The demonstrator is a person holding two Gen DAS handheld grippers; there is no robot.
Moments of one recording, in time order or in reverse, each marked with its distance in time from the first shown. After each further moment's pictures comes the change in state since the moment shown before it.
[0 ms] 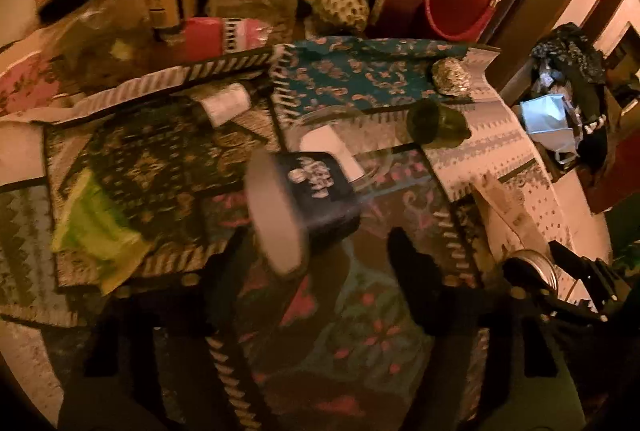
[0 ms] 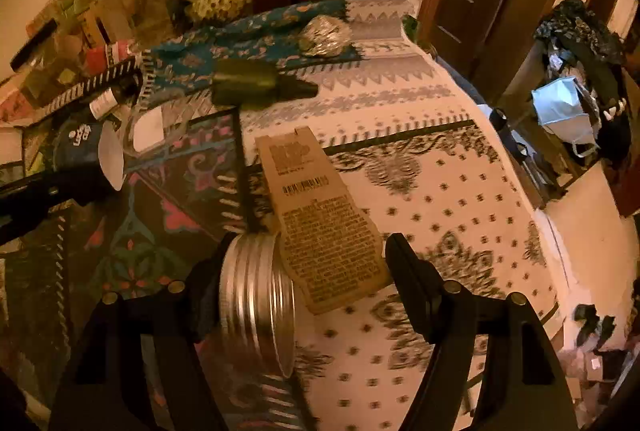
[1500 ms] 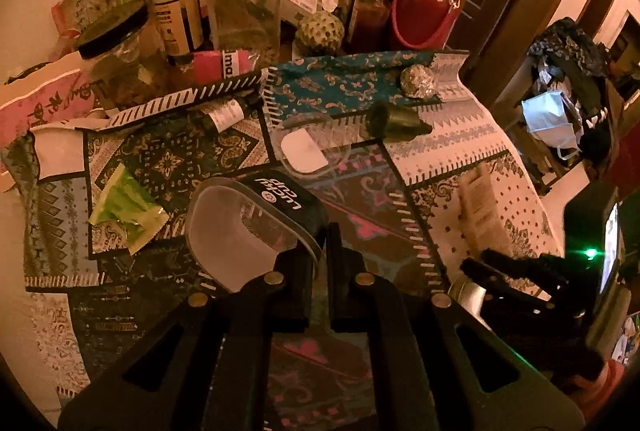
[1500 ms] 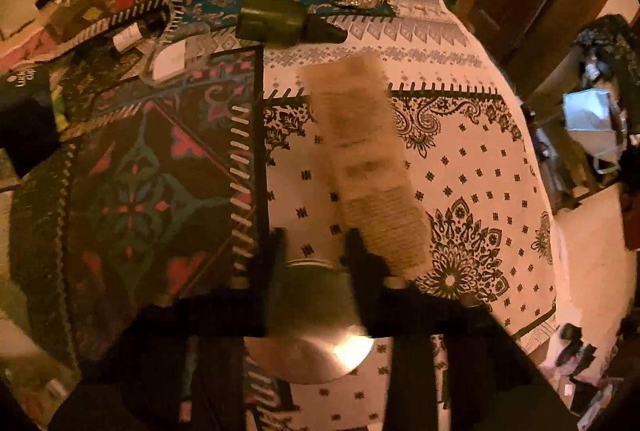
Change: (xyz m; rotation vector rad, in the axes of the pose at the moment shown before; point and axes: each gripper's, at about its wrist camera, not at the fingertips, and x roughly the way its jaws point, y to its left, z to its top) left arm -0.066 -0.045 -0.022 0.023 -0.044 0.081; right arm 0.012 -0.003 -0.005 -0.137 0.165 0.103
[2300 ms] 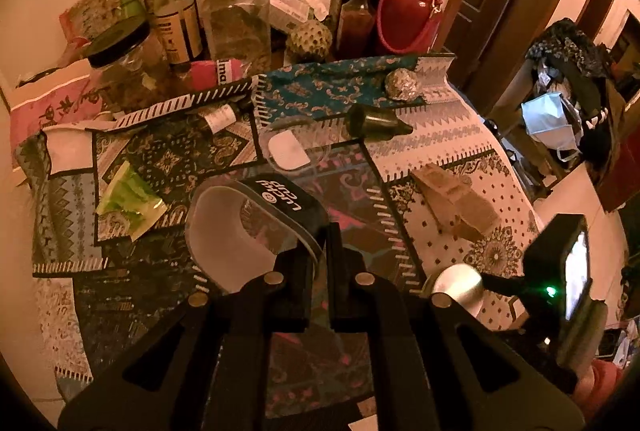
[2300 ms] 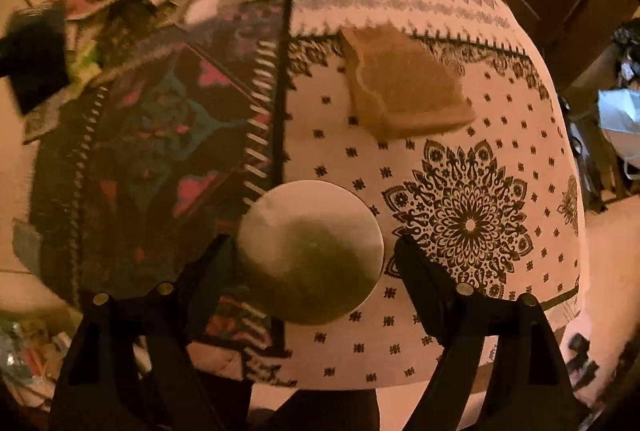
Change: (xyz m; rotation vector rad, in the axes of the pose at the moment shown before) left arm -0.022 -0.024 -0.009 -0.004 -0.012 0.025; right arm 0.009 0.003 -0.031 -0.076 0.084 0.062
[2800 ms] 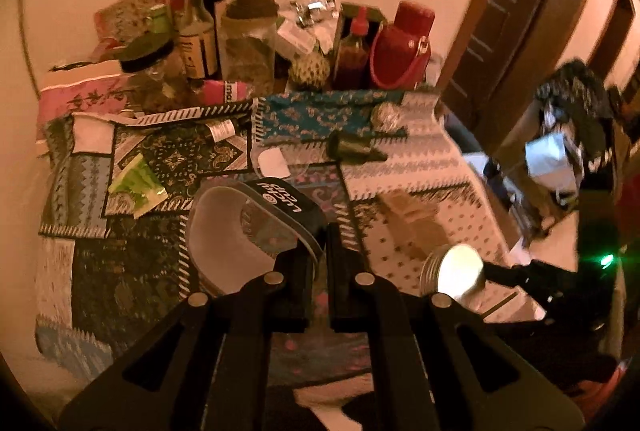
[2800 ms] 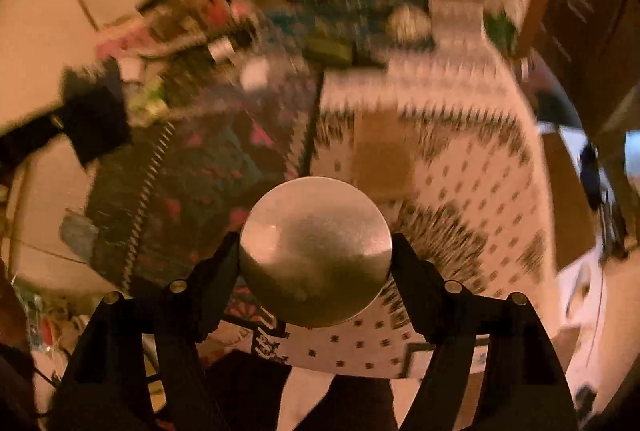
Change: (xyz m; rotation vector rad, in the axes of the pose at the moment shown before) left arm -0.056 -0.051 -0.015 -0.139 -0.132 0.039; right arm -0.101 -0.030 0.004 -0.139 -0.216 0.191
